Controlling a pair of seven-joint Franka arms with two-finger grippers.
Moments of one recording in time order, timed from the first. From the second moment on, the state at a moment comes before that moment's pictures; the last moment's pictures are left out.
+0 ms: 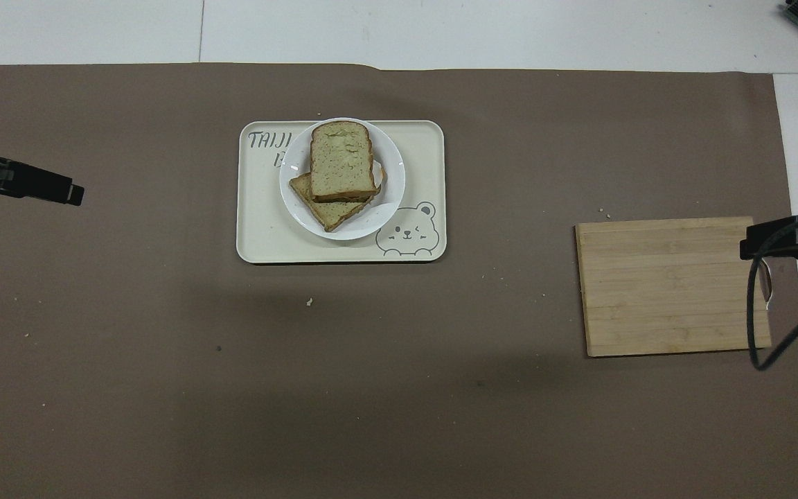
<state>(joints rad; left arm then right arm) -0.12 0.08 0.09 -1.47 -0.12 1.61 0.25 0.07 -0.08 -0.09 -1.62 -0.04 1.53 0.10</state>
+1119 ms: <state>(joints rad) -0.12 -0.01 0.09 -1.43 -0.02 1.46 0.25 0.07 -0.08 -0.09 -1.62 -0.04 1.53 0.10</state>
